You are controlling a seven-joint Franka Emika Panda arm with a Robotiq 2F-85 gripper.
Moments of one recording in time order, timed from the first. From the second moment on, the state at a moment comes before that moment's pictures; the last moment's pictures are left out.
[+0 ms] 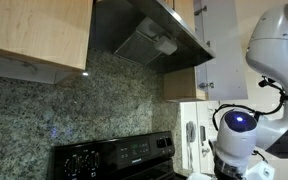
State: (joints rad) arm -0.25 0.61 -0.01 -2.14 -1.80 2.70 1.55
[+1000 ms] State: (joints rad) arm -0.28 0.48 0.04 -2.38 -2.33 2.70 1.99
